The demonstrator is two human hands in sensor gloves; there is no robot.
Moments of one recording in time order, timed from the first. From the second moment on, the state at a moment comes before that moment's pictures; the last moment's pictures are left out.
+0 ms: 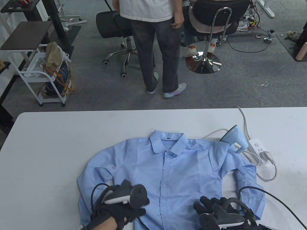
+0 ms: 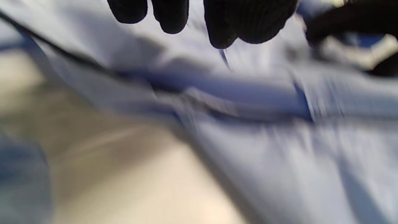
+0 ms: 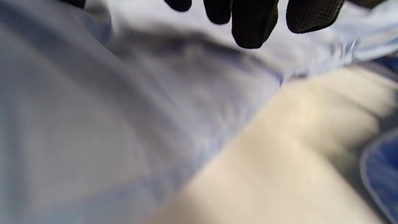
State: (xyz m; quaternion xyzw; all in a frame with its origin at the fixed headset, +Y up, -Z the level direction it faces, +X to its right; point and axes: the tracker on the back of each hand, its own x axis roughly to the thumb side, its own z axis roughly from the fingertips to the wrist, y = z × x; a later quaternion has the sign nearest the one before) left_hand -0.116 -0.734 -0.204 -0.37 -0.31 -0.06 0.87; right_hand 0.171 -0.770 -0.179 -0.33 -0.26 -0.89 0.19
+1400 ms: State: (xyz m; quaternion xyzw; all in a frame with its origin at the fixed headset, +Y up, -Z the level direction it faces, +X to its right) left_hand -0.112 -0.737 -0.189 -0.22 -0.35 -0.10 0.91; right_hand 0.218 -0.769 -0.142 -0.44 -0.23 -0.85 0.20
